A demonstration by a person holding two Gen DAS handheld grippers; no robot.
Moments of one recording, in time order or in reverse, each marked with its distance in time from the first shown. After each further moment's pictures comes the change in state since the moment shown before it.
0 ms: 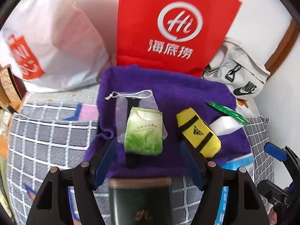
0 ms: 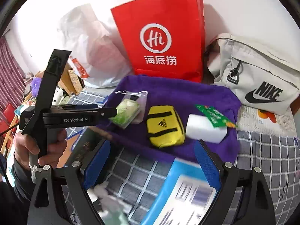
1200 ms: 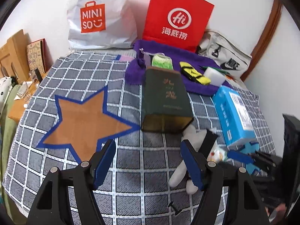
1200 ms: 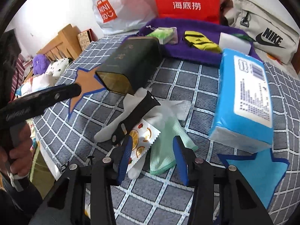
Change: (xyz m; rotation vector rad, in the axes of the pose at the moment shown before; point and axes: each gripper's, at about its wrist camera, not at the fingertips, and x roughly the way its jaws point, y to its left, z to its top) left arm -0.103 0.042 -0.189 -0.040 -0.067 0.002; right arm 0.004 0.092 -0.162 0.006 0.174 -0.015
